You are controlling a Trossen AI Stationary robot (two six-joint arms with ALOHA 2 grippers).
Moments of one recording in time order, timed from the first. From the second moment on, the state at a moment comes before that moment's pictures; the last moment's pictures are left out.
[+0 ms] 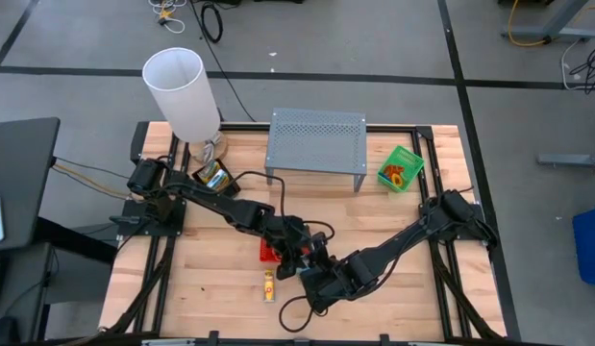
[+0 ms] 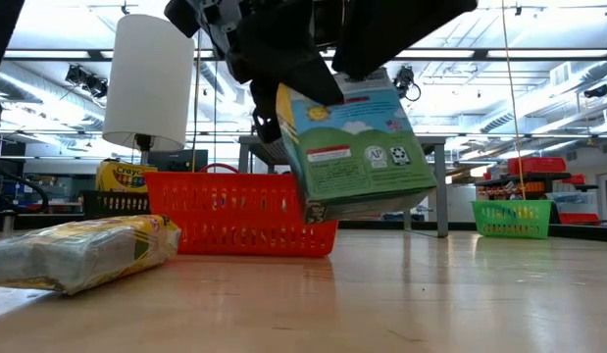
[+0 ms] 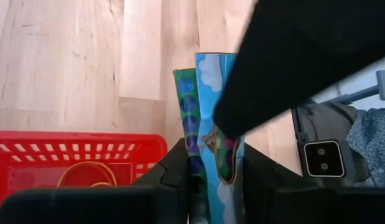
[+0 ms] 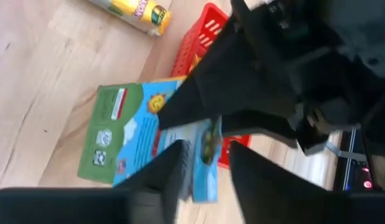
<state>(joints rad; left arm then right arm) -0.25 1.83 1.20 -0.13 0.19 -0.41 0.56 2.01 1.71 -0.93 0.58 -0.04</state>
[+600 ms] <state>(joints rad) -0.26 1.60 1.20 -0.39 -0.11 -0.32 0.66 1.87 1.71 -1.15 0.39 0.38</state>
